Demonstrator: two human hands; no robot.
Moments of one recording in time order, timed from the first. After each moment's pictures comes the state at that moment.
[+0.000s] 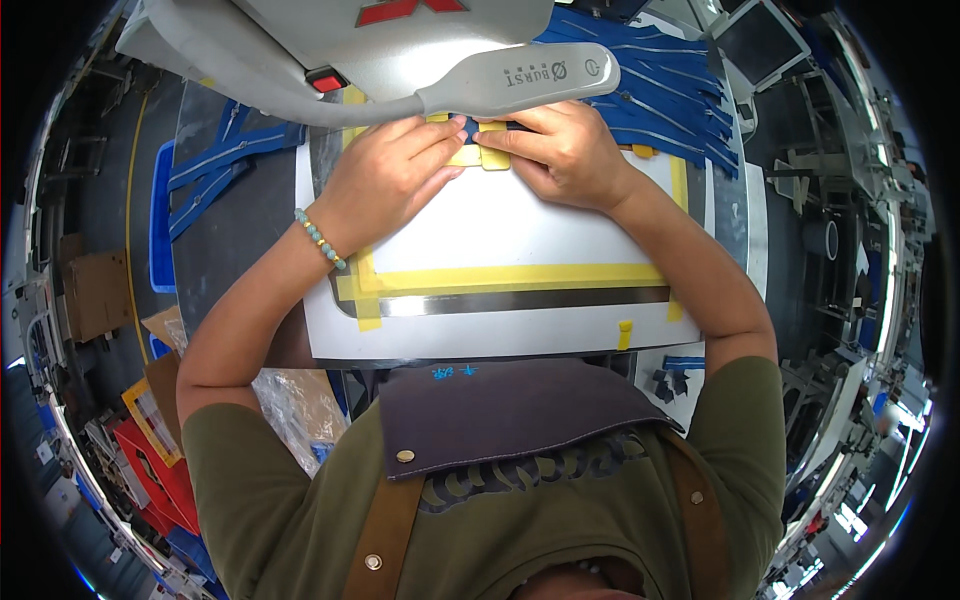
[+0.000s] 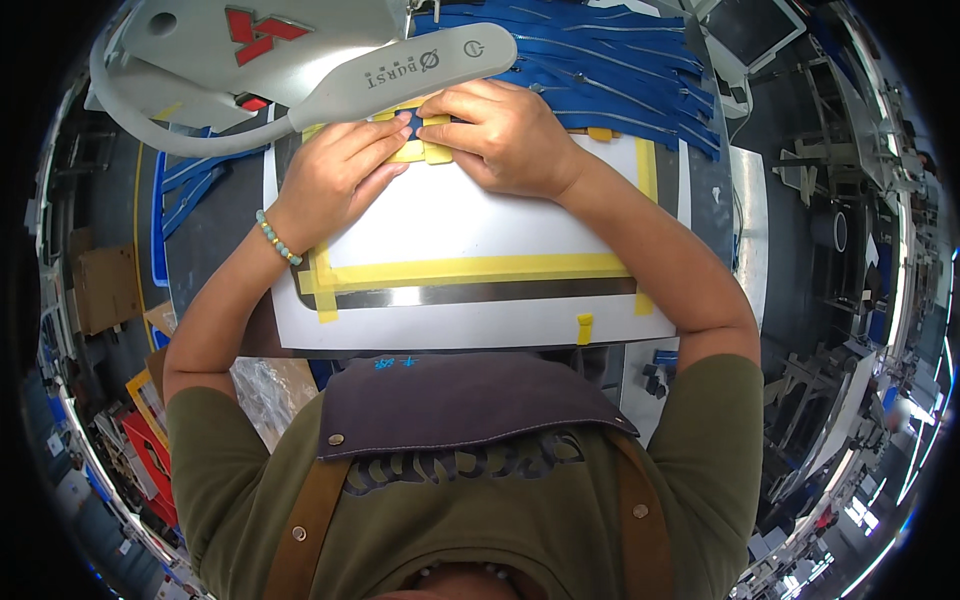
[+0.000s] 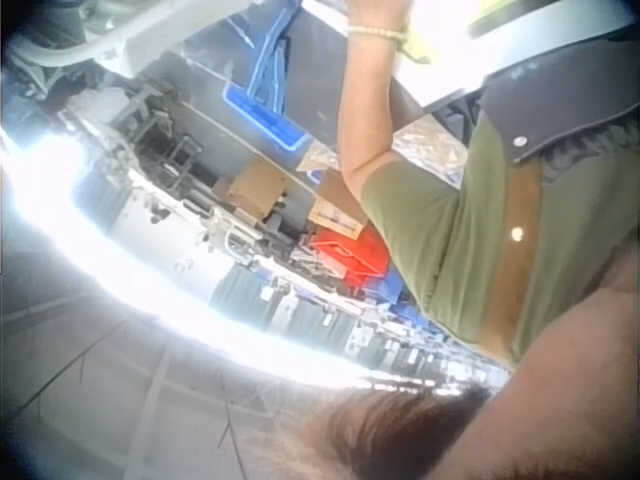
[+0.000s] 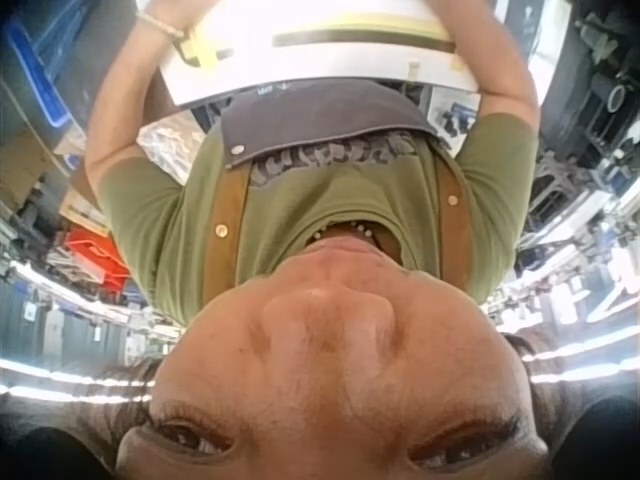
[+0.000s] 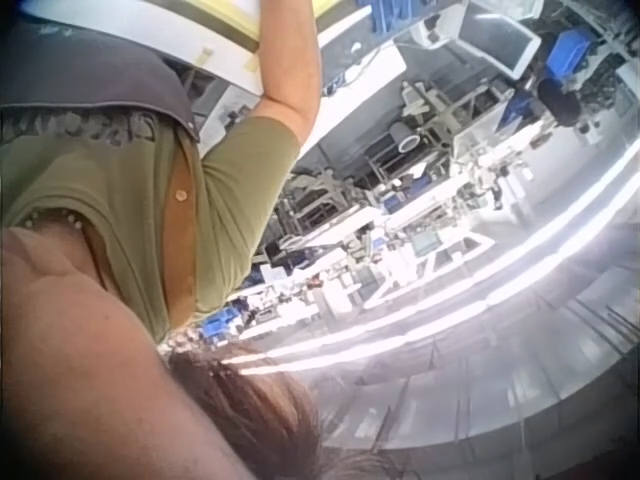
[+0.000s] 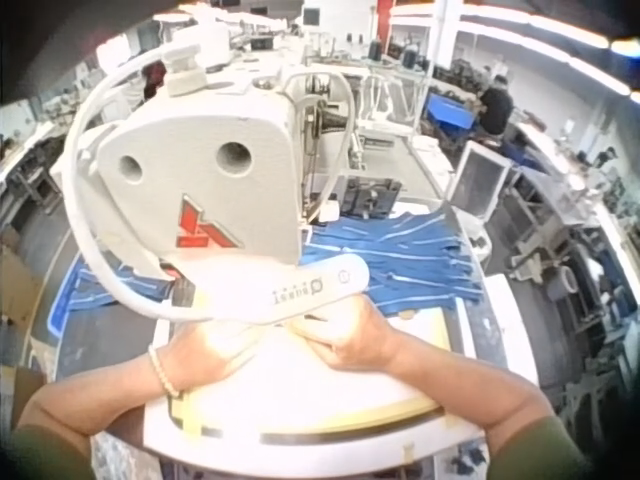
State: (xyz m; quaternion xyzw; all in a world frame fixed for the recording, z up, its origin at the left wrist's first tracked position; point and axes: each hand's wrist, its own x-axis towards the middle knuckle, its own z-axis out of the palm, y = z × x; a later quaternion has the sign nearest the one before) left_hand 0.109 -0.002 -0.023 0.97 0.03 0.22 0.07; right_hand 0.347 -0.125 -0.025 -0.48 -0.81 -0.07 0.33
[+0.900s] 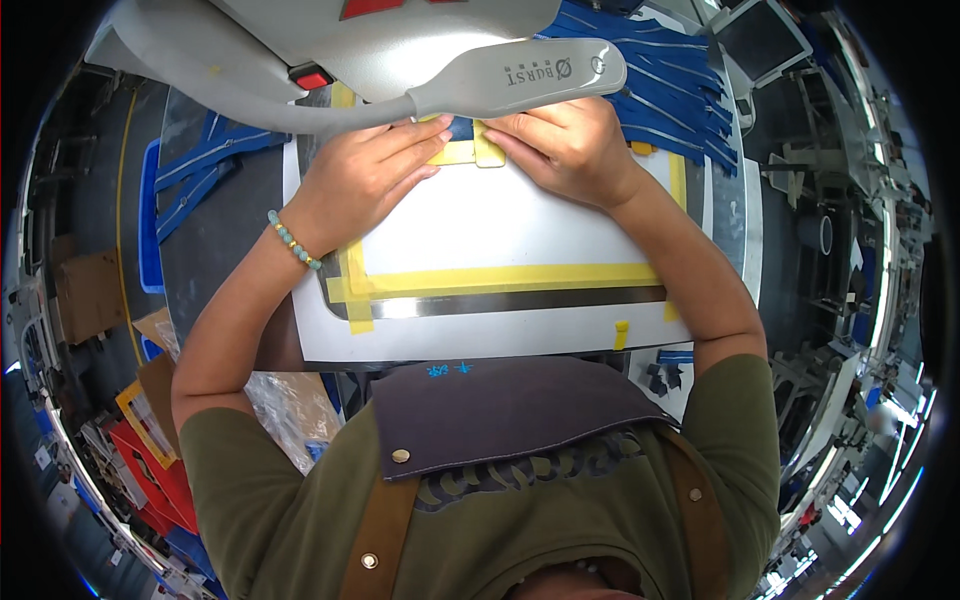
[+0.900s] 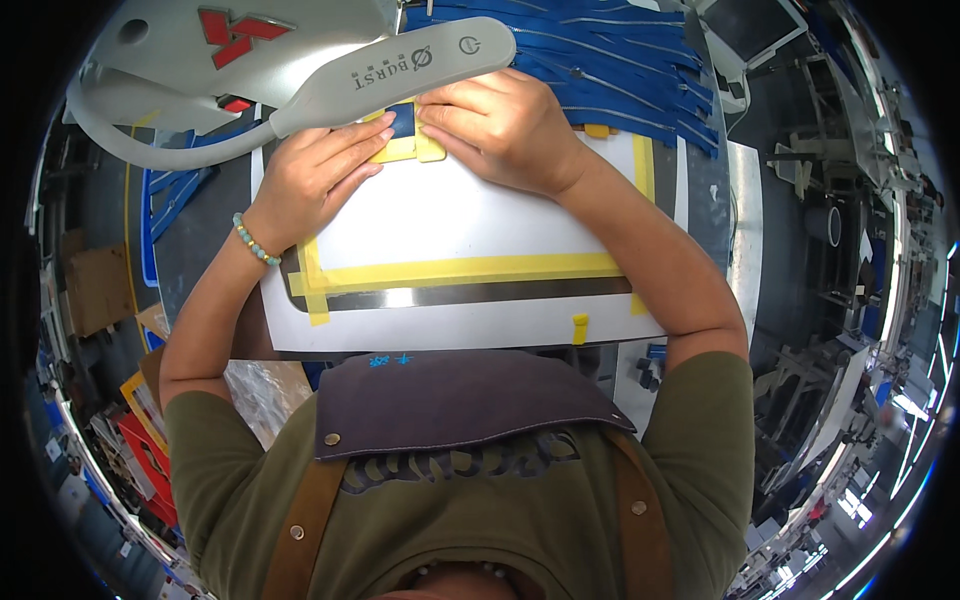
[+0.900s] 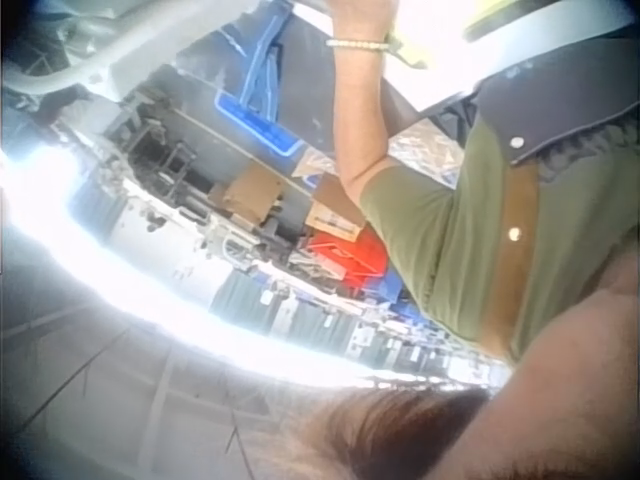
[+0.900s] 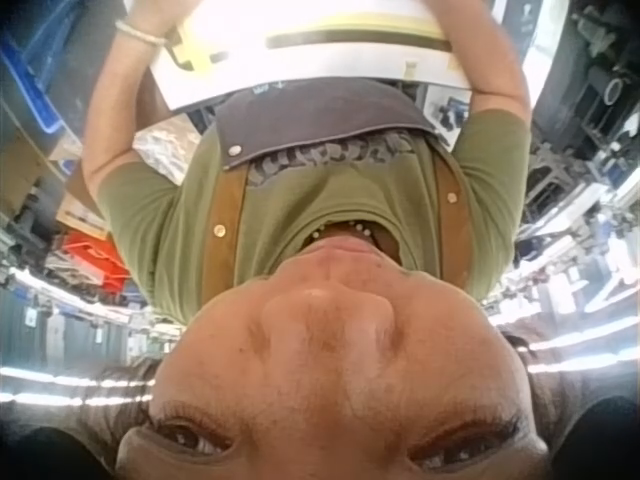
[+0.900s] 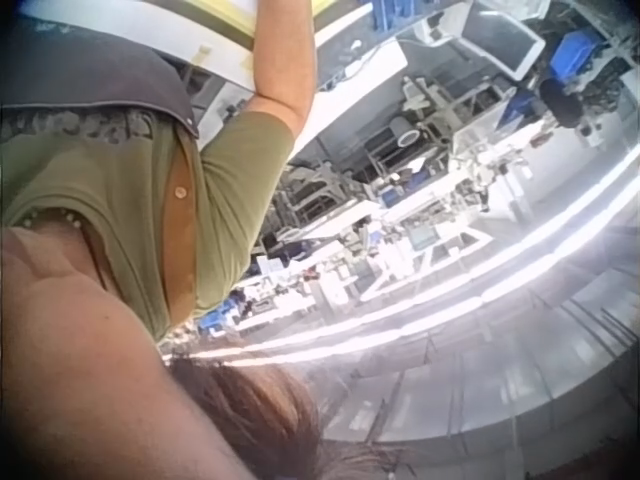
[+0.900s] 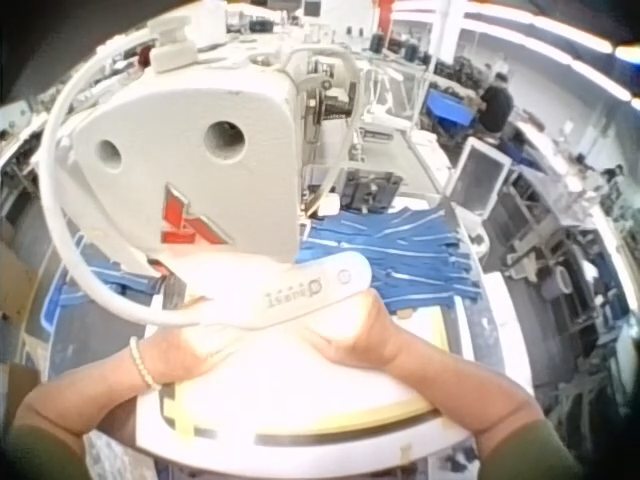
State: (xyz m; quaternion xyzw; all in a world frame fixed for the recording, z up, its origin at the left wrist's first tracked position) left_hand 0.101 0.009 -0.021 0.97 -0.01 0.22 0.08; right_hand 0.349 -0.123 -0.023 -0.49 -0.79 -0.12 0.35
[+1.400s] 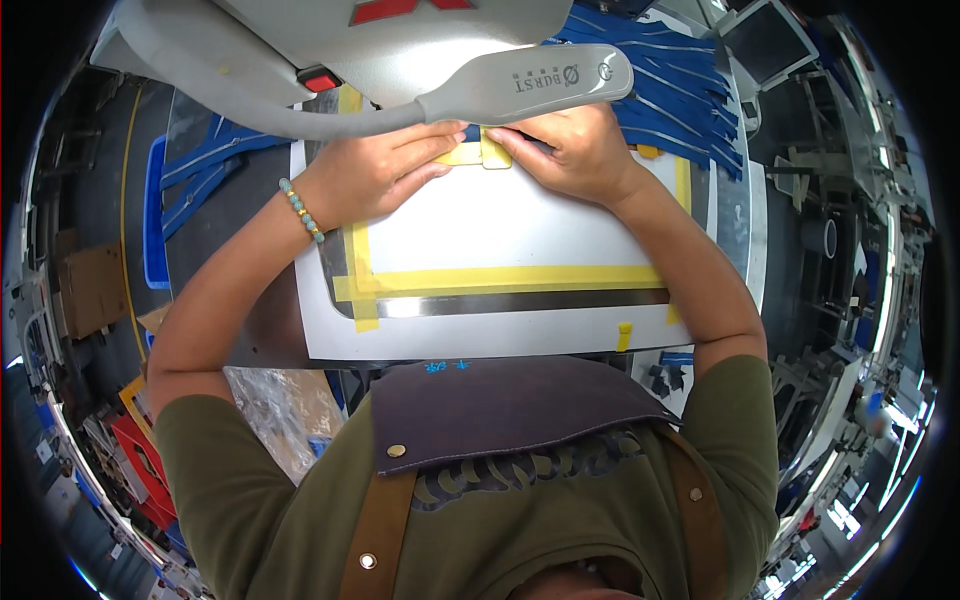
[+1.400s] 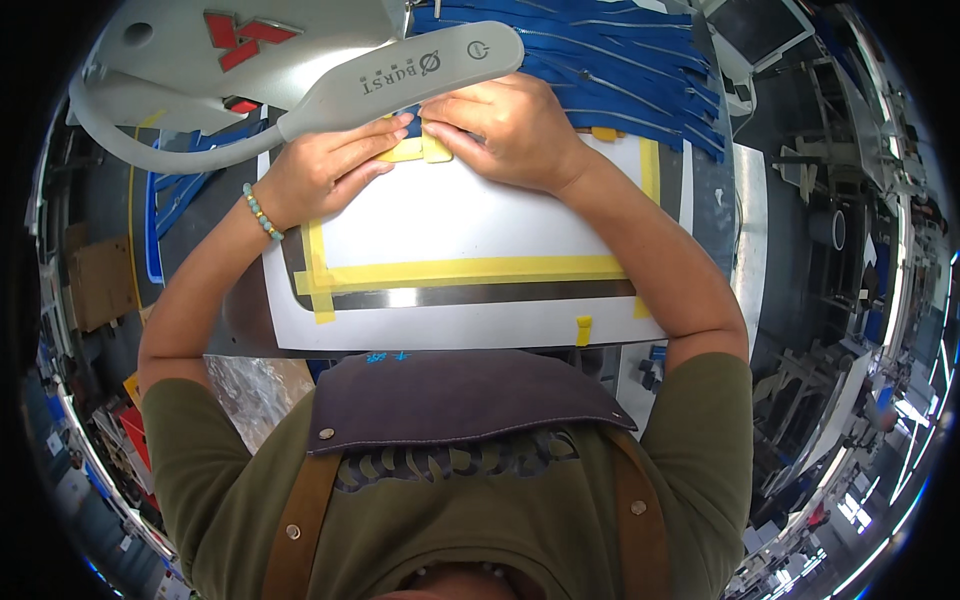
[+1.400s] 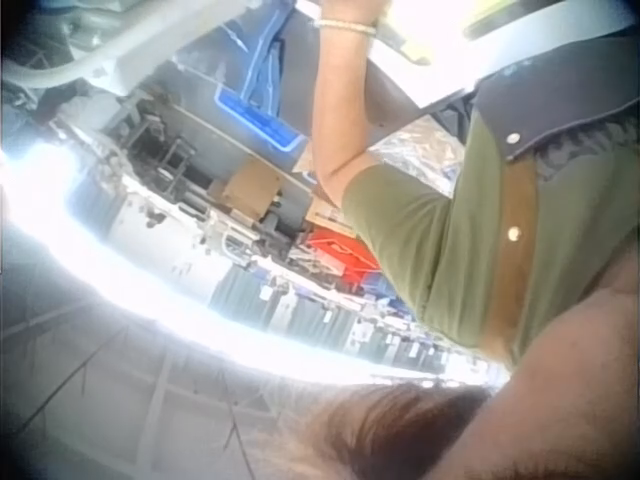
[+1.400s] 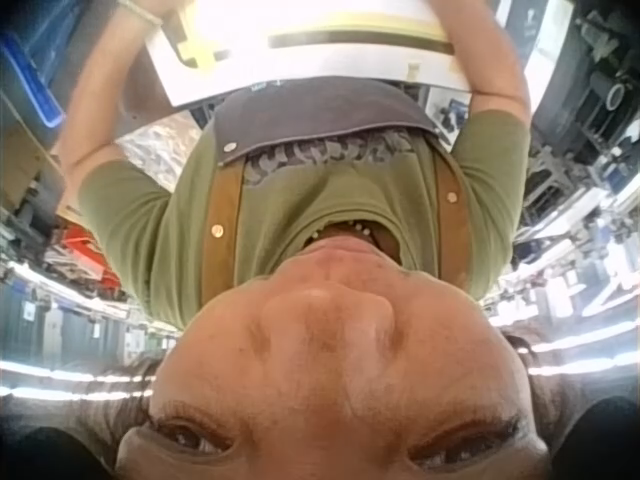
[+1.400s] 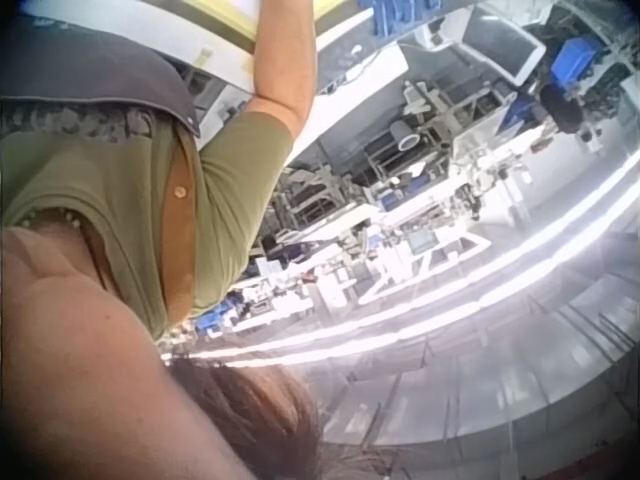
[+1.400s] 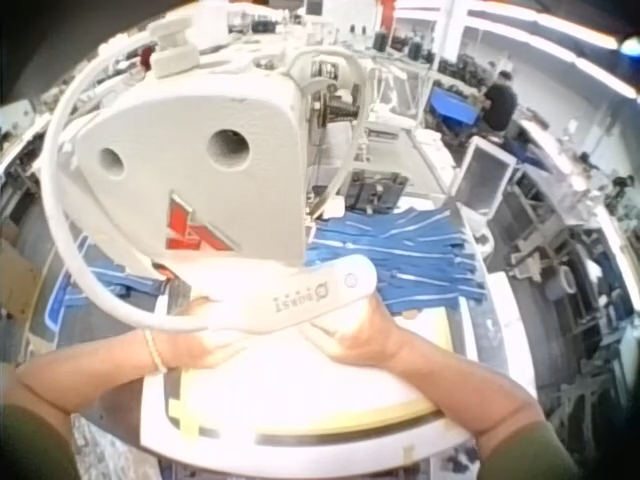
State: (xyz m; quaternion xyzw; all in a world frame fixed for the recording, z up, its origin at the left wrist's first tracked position) left_hand 0.102 0.026 -0.037 0.97 -0.03 0.19 0.16; right_hand 0.347 -0.118 -0.024 -0.50 -0.78 -0.05 0.37
